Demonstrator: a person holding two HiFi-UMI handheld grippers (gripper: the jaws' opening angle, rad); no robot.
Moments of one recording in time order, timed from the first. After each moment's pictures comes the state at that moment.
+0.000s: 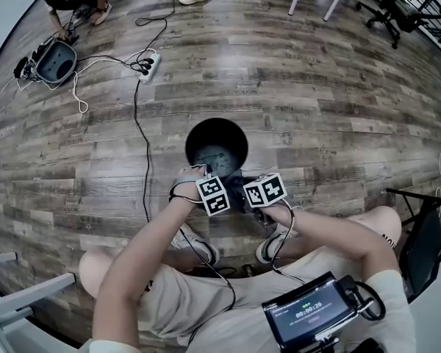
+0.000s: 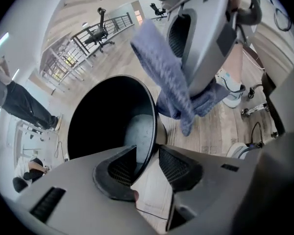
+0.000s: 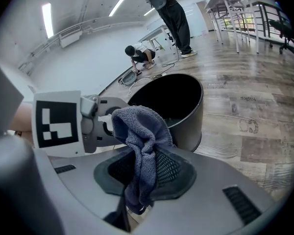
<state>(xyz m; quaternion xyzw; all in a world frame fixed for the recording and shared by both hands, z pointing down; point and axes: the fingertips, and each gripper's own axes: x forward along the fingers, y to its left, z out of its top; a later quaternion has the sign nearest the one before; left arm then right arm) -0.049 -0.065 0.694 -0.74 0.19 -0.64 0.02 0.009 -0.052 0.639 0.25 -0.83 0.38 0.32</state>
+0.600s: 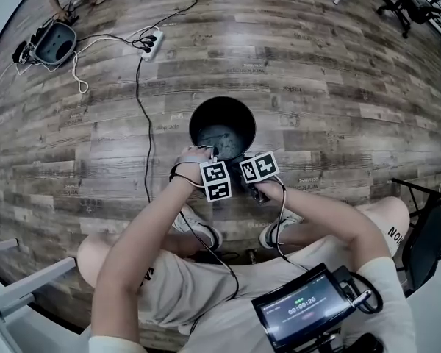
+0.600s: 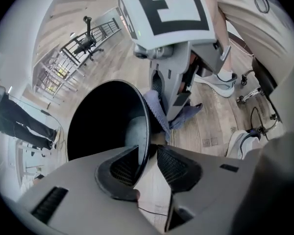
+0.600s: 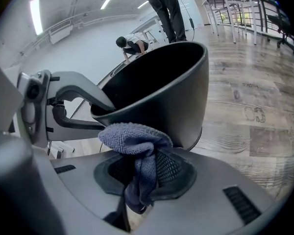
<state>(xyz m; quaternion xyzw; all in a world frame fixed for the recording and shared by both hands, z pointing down) -0.045 -0.062 0.691 -0.75 0.15 -0.64 0.08 -0.001 -0.067 0.716 0.27 -0.80 0.40 0.35</state>
